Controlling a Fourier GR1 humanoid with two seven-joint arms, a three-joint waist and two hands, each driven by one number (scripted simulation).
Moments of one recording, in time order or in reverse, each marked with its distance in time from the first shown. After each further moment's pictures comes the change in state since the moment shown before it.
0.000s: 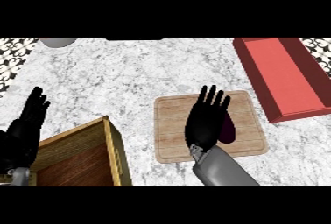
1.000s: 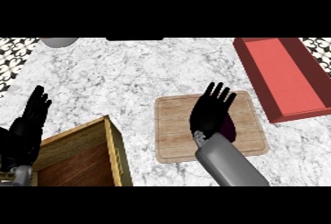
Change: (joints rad) left arm -0.016 0.005 -0.017 0.015 0.011 0.017 -0.009; right arm -0.066 0.002 -0.078 0.165 -0.022 -0.010 0.009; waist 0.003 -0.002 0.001
